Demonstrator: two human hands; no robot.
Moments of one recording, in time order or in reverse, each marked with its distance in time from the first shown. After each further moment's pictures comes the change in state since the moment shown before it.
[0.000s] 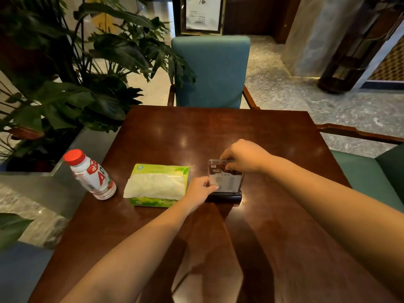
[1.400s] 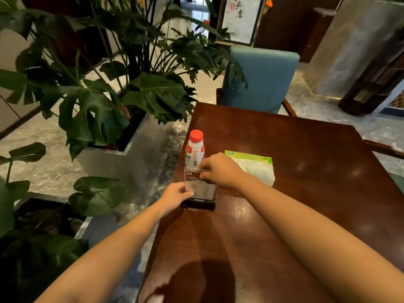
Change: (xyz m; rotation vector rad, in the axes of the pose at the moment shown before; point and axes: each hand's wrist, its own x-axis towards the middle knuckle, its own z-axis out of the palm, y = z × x) left_hand -0.154 -0.139 -0.294 0.033 0.070 0.002; right_hand 0.090 -0.332 0.052 0.104 0.025 -0.040
